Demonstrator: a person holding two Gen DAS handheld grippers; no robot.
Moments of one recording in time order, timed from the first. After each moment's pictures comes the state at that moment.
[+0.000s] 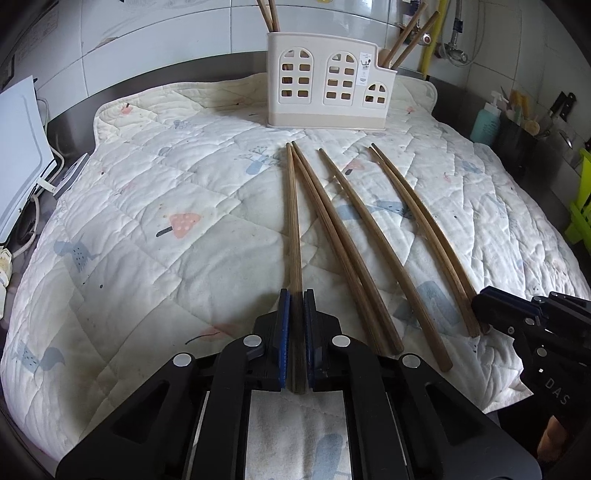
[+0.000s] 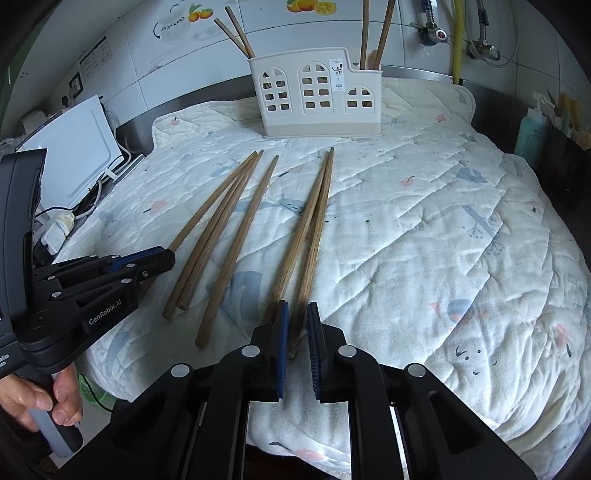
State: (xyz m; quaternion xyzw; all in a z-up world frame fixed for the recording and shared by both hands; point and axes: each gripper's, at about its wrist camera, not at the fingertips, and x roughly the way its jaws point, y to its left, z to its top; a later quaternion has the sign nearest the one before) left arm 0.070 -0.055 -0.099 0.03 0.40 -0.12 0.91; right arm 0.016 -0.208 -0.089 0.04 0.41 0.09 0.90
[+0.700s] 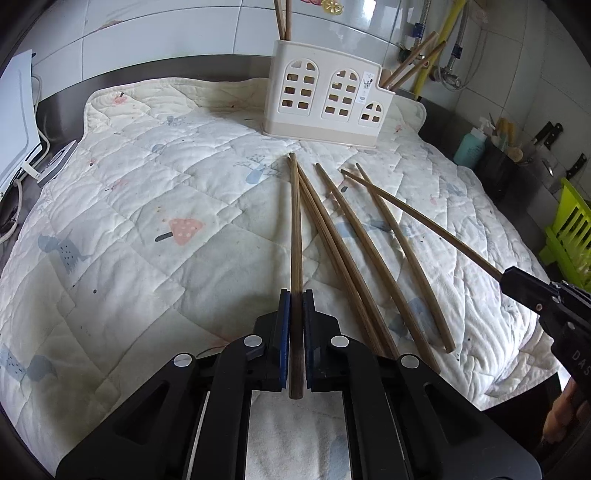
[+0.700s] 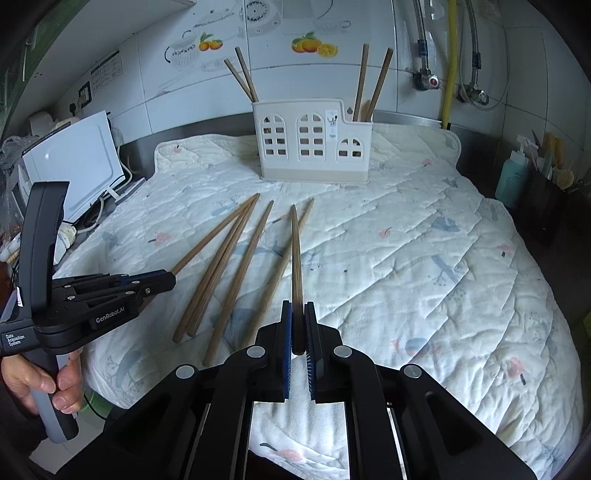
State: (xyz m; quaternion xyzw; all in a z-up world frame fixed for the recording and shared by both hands) left arm 0.077 -0.029 -0.092 -0.03 0.40 -0.17 0.90; right arm 0.001 -0.215 -0.046 0.01 0.35 0.07 0.93
